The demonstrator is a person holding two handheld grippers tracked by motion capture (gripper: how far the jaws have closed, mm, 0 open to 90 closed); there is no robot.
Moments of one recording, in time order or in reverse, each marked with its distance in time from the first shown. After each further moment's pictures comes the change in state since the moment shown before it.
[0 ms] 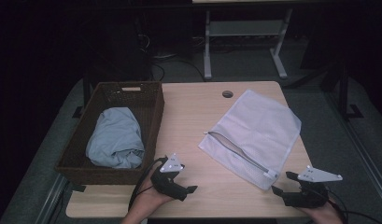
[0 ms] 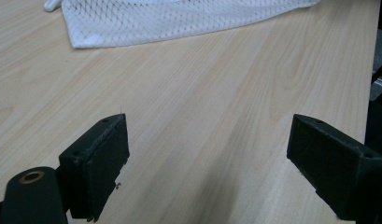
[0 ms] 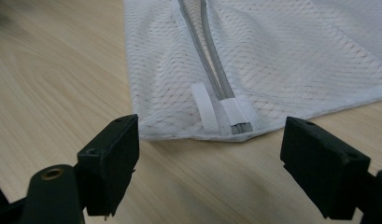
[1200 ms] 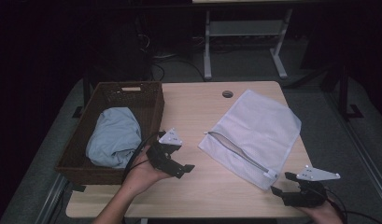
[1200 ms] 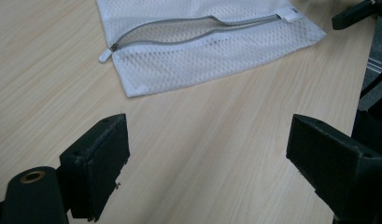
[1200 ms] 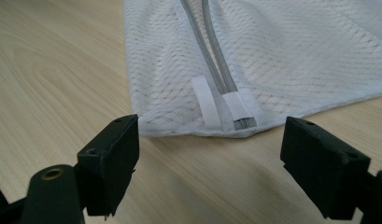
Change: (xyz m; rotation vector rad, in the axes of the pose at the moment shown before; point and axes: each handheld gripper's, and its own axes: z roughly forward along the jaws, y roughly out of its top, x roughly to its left) left arm 0.024 0.074 -0.042 0.082 0.020 0.024; right arm -0.002 -0.001 0.004 0.021 0.022 0.017
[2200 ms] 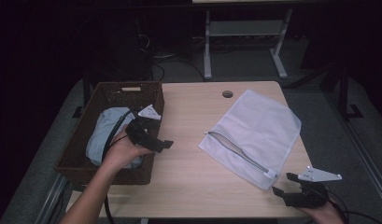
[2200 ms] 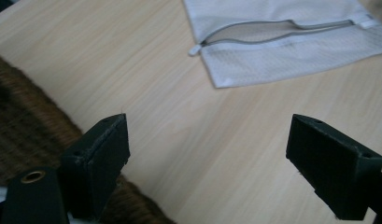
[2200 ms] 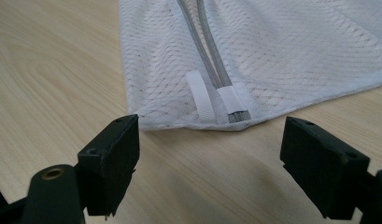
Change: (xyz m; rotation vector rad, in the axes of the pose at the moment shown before) left arm 0.069 0.010 -0.045 0.050 0.138 -0.065; right arm -0.002 -0.003 -0.002 0.002 -0.012 0.008
